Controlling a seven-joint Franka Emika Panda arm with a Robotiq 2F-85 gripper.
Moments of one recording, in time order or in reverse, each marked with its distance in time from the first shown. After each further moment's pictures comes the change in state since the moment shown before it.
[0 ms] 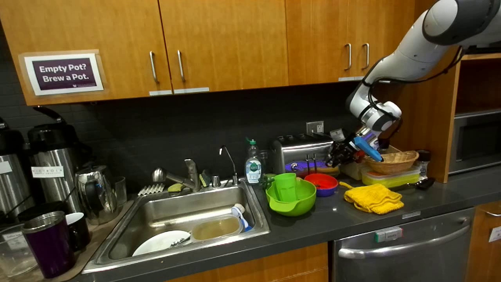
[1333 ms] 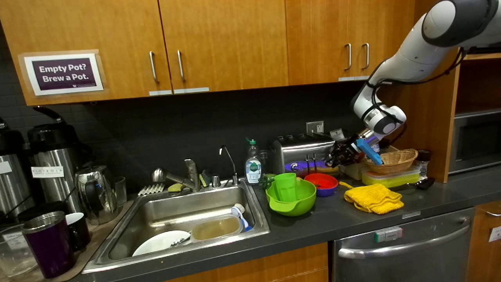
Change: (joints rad) arm -0.001 0.008 -0.023 -0.012 0.117 -0.054 -0.093
